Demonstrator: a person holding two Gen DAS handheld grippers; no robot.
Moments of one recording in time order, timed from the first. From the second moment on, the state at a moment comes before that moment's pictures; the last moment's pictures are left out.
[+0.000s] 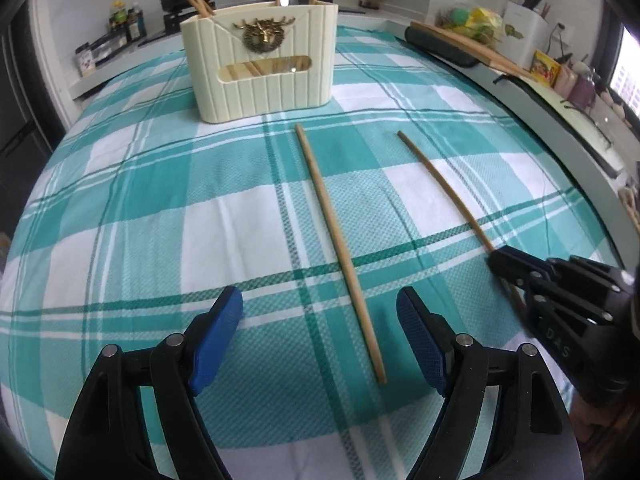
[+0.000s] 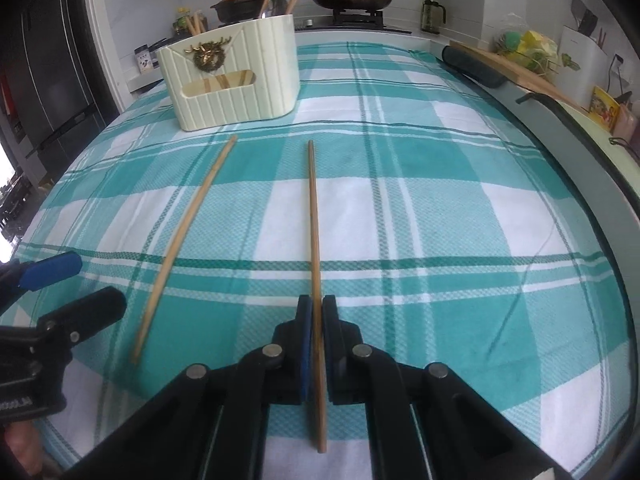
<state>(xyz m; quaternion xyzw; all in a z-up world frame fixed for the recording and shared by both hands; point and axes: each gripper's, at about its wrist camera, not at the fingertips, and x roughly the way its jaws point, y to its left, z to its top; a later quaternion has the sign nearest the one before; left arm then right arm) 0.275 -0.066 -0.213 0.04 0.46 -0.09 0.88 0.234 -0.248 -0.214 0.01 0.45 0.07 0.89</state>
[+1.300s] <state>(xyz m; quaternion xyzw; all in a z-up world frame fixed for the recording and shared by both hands) 0.231 0.037 -0.234 -0.01 0.46 0.03 0.89 0.192 -0.300 -0.218 0.01 0.41 0.03 0.91</state>
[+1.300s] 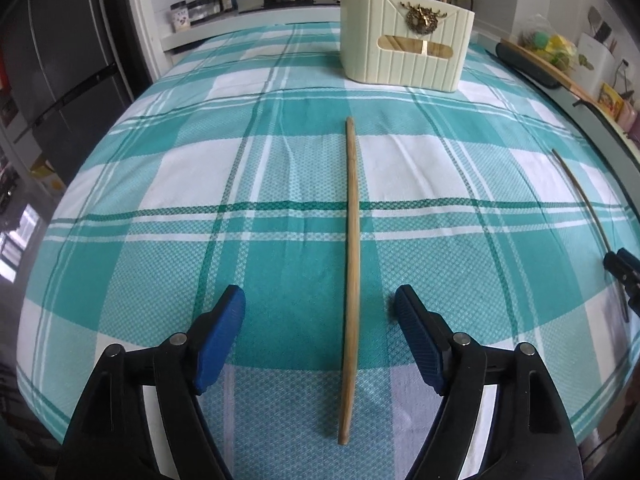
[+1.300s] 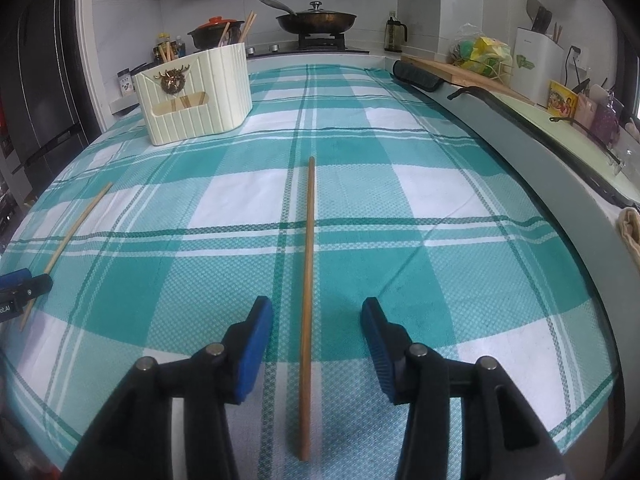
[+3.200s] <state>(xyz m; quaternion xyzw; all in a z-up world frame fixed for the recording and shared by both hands) 0.376 0.029 -0.224 0.04 0.53 -0.07 0.84 0.362 -0.282 -0.214 -0.04 0.49 0.11 0.86</state>
